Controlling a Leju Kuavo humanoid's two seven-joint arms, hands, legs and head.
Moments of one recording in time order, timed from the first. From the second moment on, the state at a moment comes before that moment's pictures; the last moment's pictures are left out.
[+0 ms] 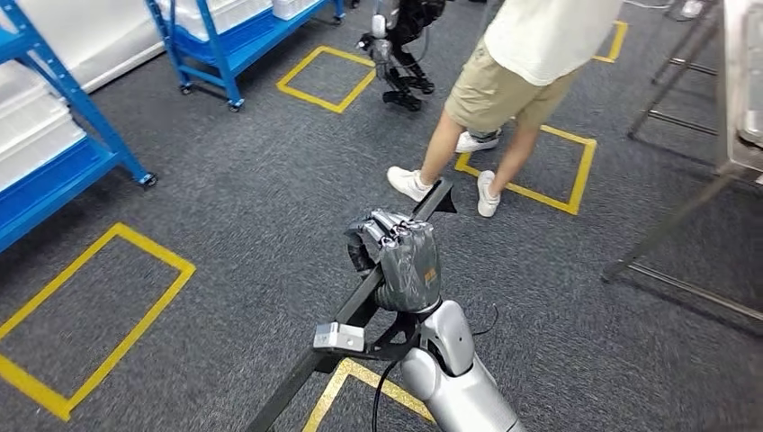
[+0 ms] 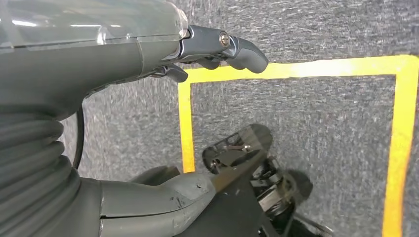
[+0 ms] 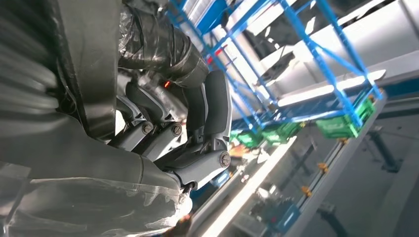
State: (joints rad) left arm -0.15 -0.18 0.68 -0.20 -0.83 -0.05 -0.53; right arm -0.33 0.18 0.49 -1.38 0.98 -0.68 -0.27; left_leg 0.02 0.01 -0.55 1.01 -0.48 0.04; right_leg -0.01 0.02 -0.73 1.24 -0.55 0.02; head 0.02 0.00
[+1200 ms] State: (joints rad) left arm -0.13 -0.17 0.71 -0.20 -0.81 -0.04 -0.56; right arm -0.18 0.20 0.41 -1.45 0.90 -0.68 -0.41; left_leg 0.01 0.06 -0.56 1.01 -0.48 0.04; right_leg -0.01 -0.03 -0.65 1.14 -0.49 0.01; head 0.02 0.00
